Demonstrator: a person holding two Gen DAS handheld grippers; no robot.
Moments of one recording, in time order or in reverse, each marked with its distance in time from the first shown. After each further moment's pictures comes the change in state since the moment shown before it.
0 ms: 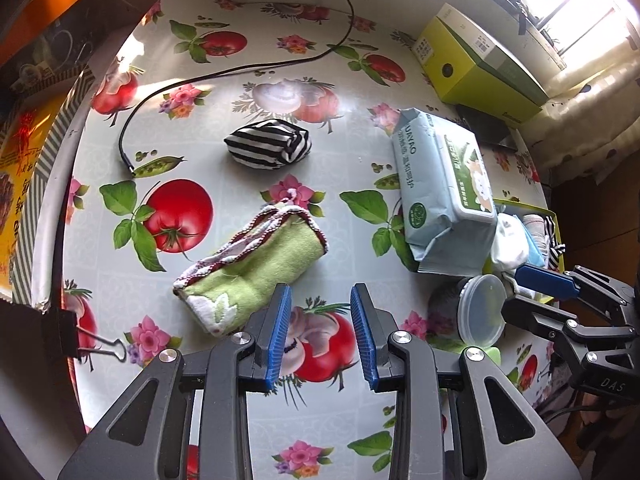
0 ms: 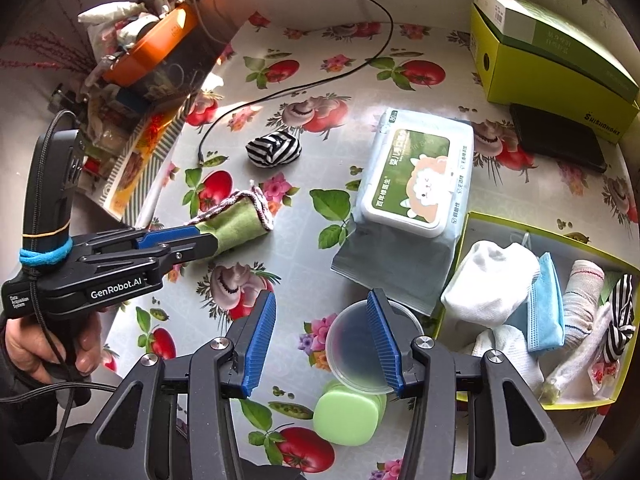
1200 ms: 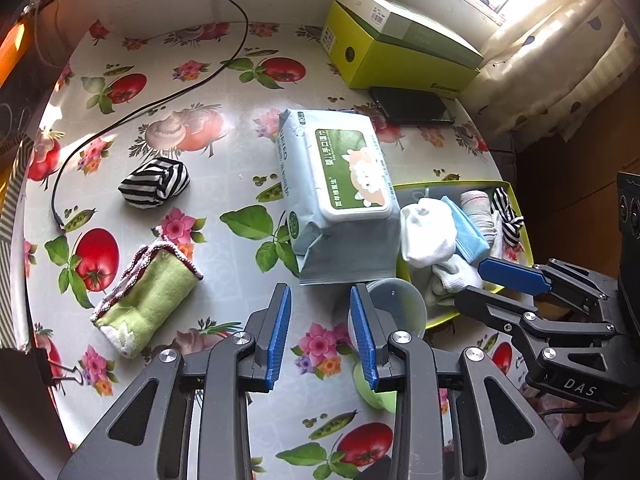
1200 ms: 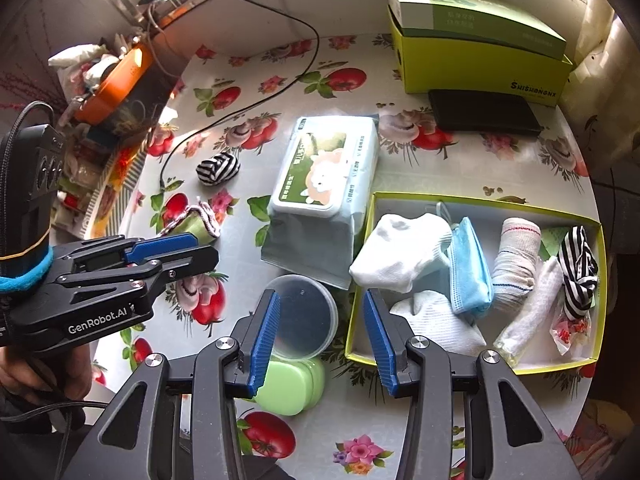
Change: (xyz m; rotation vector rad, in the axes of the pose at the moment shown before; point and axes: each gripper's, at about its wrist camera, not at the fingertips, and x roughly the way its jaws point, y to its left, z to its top) left arm 0.002 -0.102 0.006 0.162 0.000 -0.062; right arm -0.040 -0.050 -0.028 0.117 -0.067 -0.078
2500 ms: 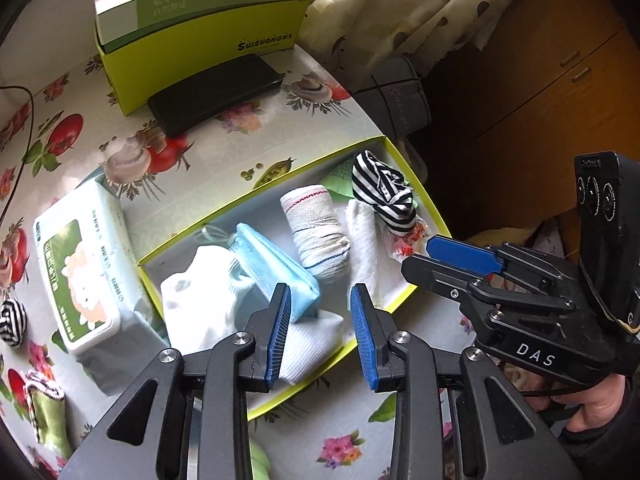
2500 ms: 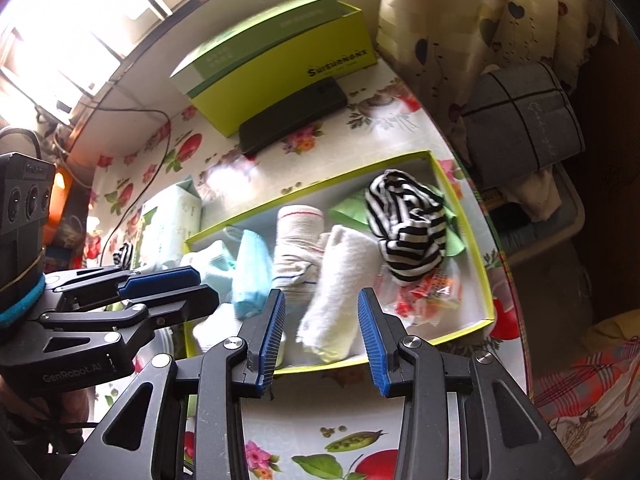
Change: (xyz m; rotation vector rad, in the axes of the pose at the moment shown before) left arm 0.070 -0.184 0.047 0.341 0.140 -0.169; right arm -0.049 -0.172 -0.048 0.353 -0.152 -0.071
